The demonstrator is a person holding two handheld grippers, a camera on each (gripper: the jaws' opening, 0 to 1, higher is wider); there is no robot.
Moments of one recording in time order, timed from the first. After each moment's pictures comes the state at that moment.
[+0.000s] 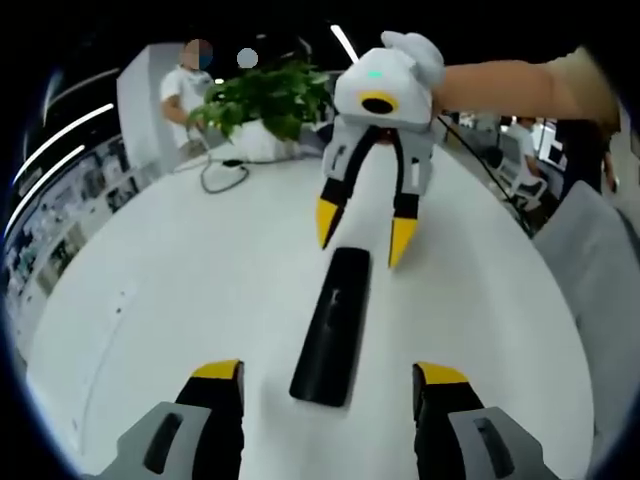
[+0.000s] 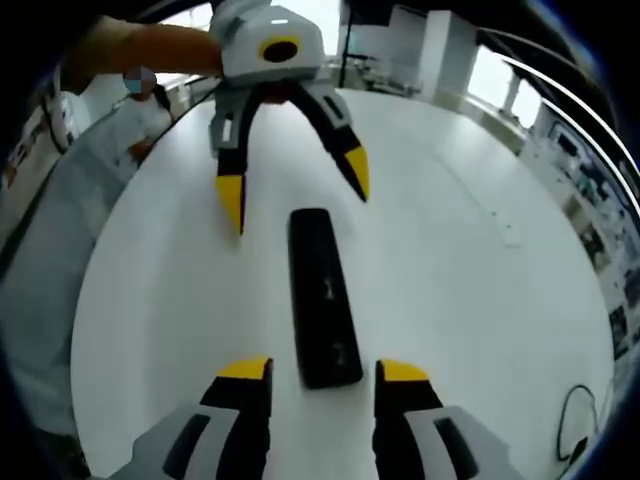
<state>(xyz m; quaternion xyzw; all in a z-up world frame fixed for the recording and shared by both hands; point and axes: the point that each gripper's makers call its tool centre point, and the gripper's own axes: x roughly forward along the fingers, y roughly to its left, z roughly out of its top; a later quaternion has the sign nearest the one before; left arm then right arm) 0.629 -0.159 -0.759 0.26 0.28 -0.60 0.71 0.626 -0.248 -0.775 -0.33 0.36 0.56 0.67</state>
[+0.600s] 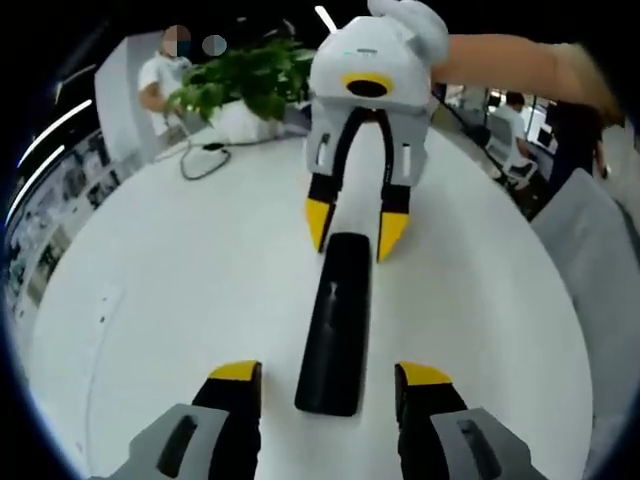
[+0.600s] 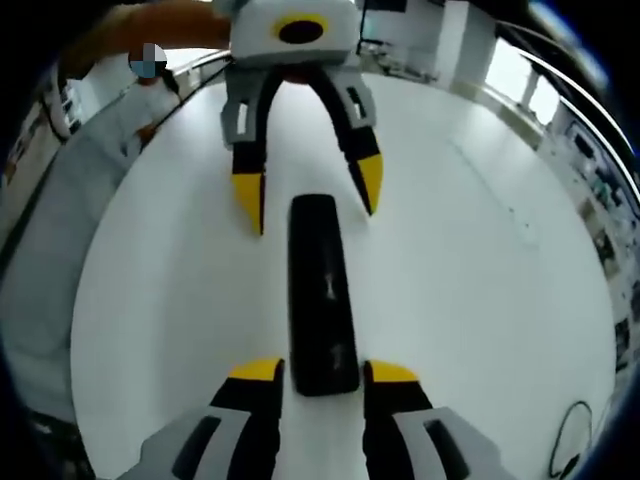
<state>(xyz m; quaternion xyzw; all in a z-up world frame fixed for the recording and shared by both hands) 0.634 -0.165 -0.774 0.29 0.31 -0.61 0.67 0.635 -0.249 -0.788 -0.36 0.38 0.57 0.63</state>
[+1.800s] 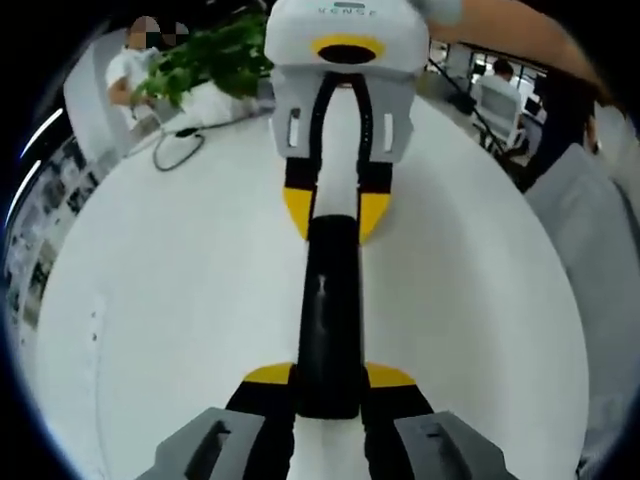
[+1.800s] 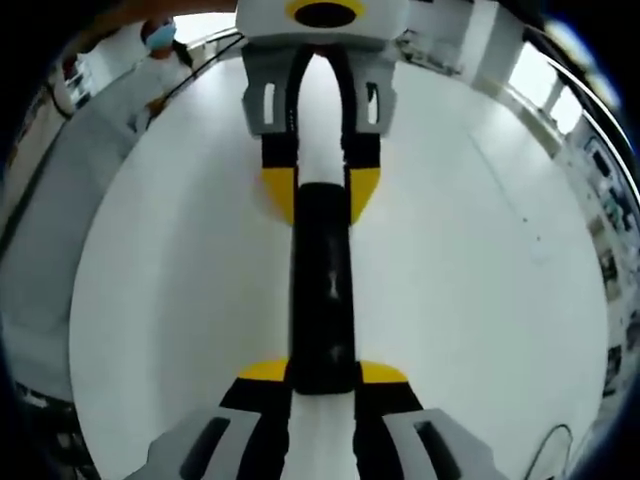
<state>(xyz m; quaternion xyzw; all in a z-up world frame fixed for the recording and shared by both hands) 0.632 -0.165 -0.779 0.35 0.34 -0.62 0.62 0.630 -0.247 -0.786 -0.40 0.39 0.58 0.59</state>
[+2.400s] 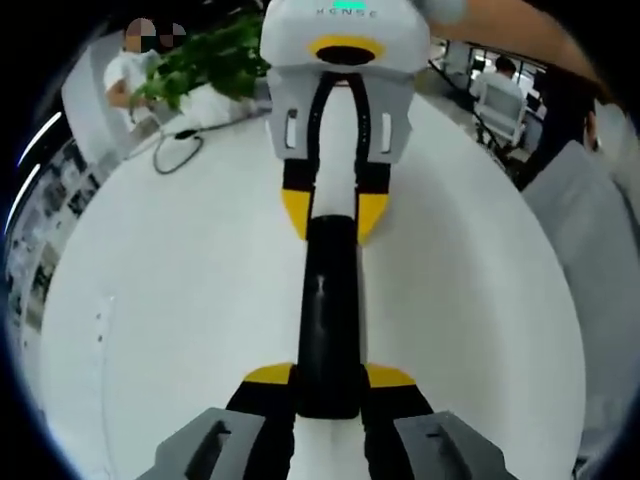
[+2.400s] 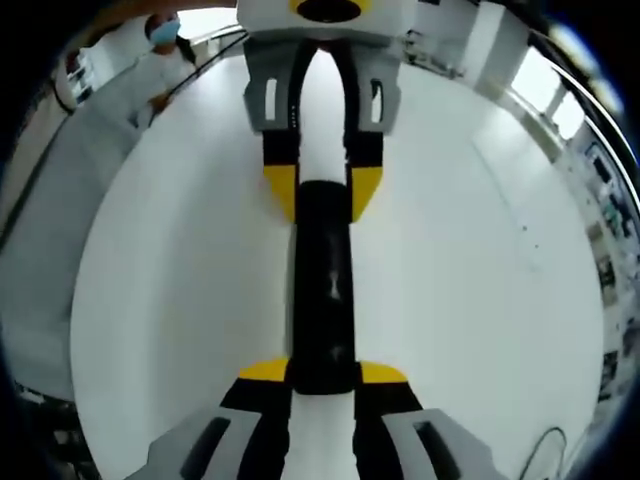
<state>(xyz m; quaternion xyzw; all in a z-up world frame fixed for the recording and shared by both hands) 0.632 -0.160 -0.773 0.36 0.34 -0.61 0.62 0.625 -0.244 -0.776 -0.41 0.39 0.58 0.59</state>
